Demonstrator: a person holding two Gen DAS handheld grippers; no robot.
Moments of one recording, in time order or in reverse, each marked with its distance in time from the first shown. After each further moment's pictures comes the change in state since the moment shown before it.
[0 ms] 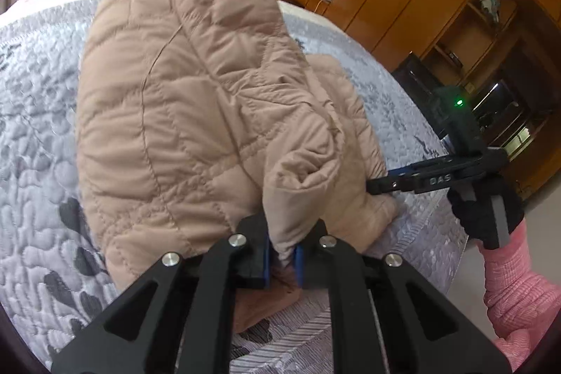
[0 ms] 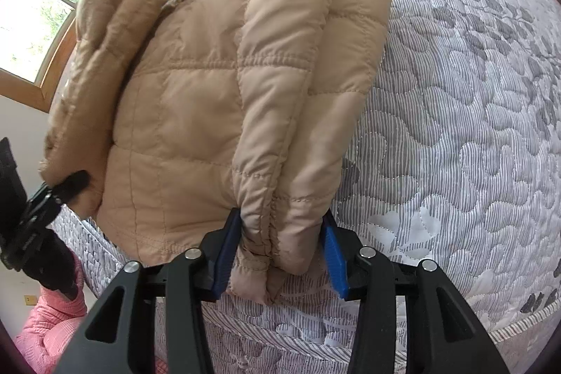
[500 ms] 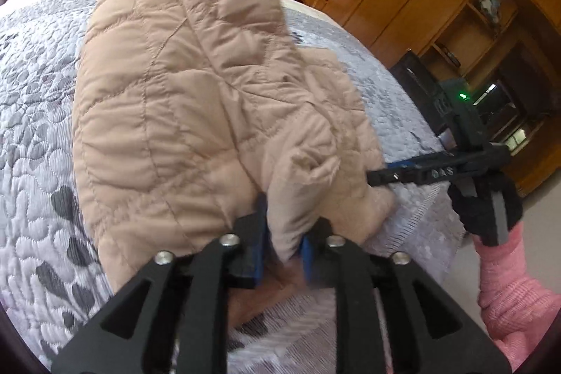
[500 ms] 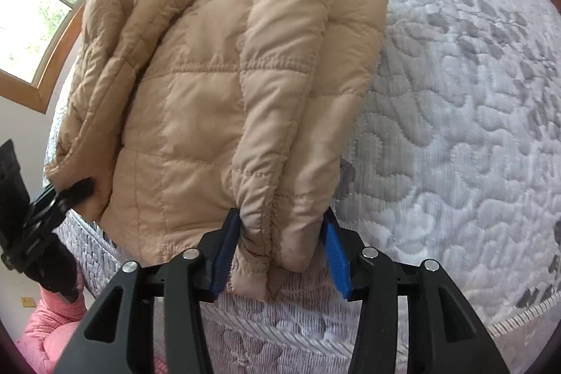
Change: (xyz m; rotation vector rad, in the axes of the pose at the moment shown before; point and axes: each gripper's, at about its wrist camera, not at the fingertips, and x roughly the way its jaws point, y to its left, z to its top) left arm -0.011 -0.003 -0.003 -0.005 0.022 -0.035; right arm -0.013 0.007 -0.006 0.003 -0.024 -0.028
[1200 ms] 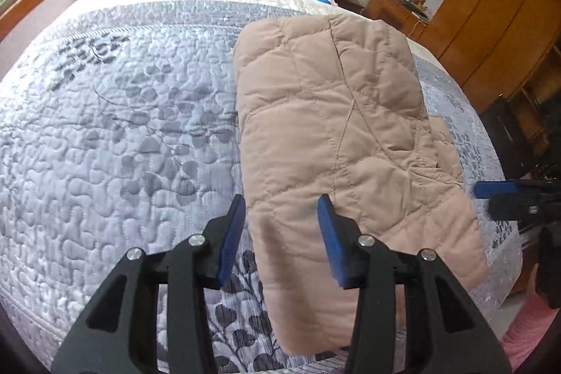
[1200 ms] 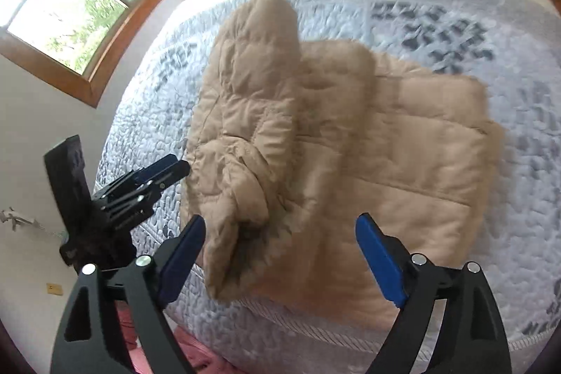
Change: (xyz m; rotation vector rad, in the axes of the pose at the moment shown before) left arm -0.050 0.060 0.046 -0.195 -0.050 0.388; right arm -0.033 0.121 0.063 -0.109 -0.016 0.181
